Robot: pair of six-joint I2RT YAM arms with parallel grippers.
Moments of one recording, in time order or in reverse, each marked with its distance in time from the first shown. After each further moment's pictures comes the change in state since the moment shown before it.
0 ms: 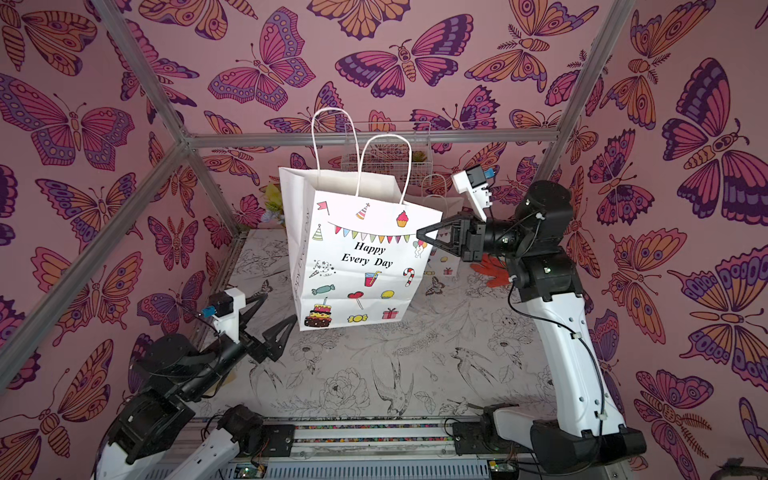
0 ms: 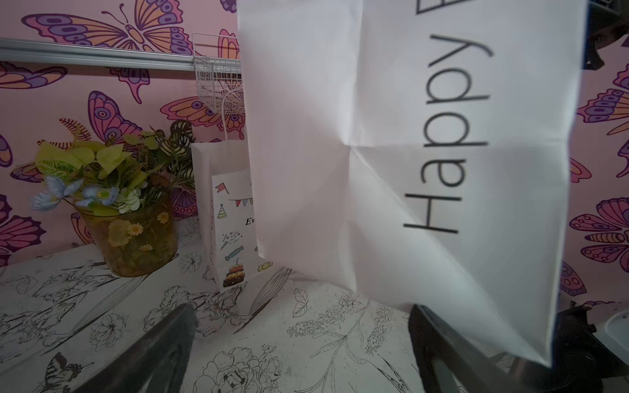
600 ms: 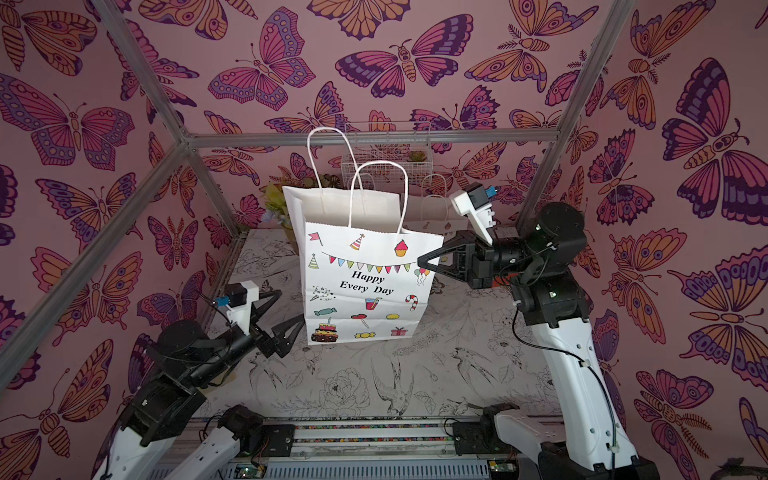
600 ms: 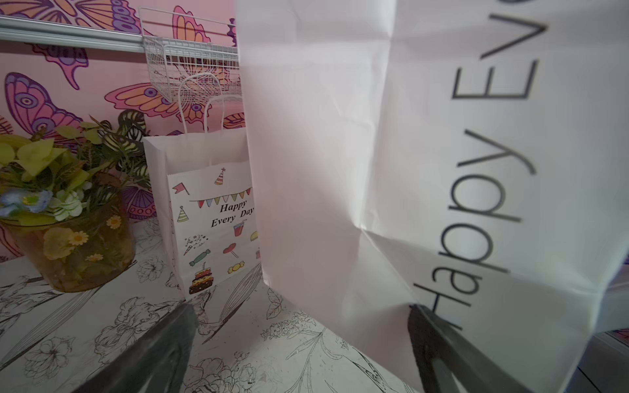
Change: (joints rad) left arm 0.075 0.105 0.002 0.072 0.224 -0.028; right arm 0.035 -0.141 -0.144 0.126 -0.090 0.080
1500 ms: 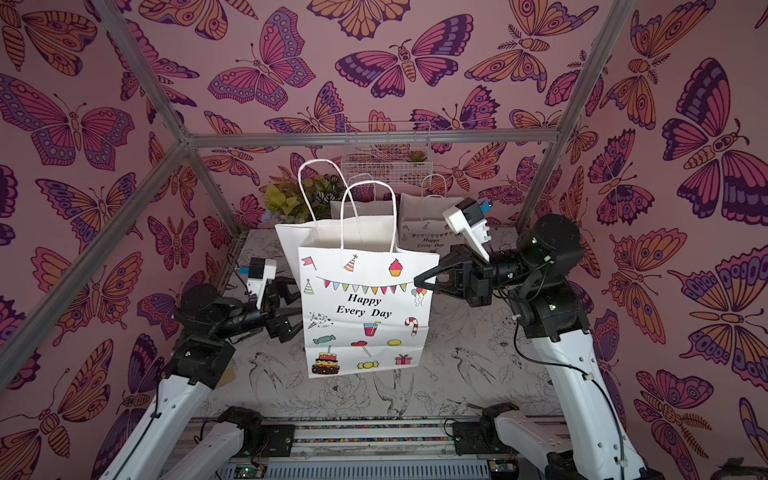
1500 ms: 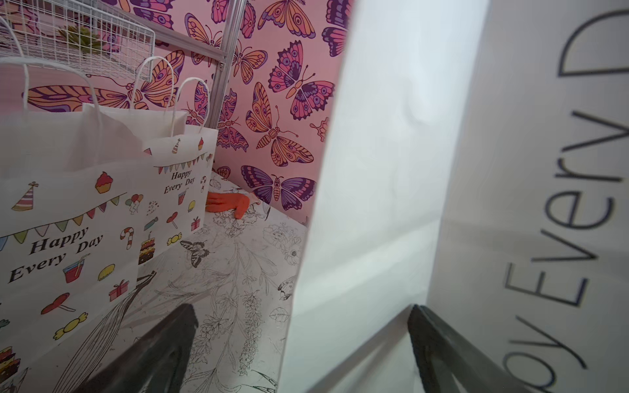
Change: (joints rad) left arm 0.232 0.270 -0.064 0.467 0.726 -0.274; right arm 0.064 -0.047 -0.047 -0.024 -0.018 -0.039
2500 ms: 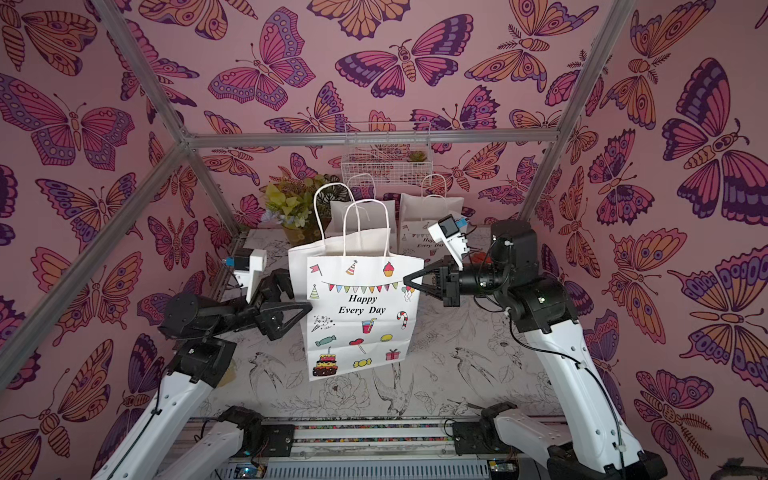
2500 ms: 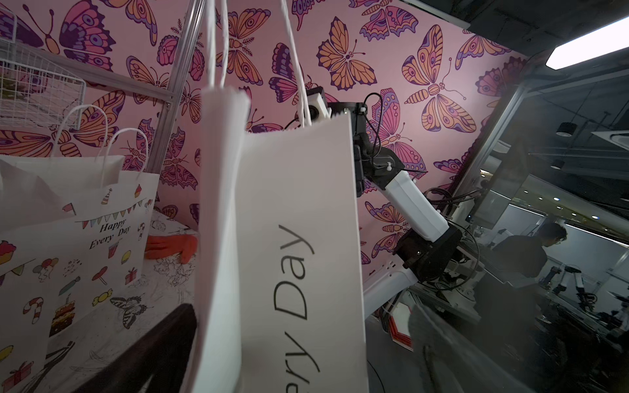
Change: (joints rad) left arm -0.063 0.024 0.013 0.353 0.023 -0.338; right arm 0.086 0.039 0.008 -0.575 0.424 -0.480
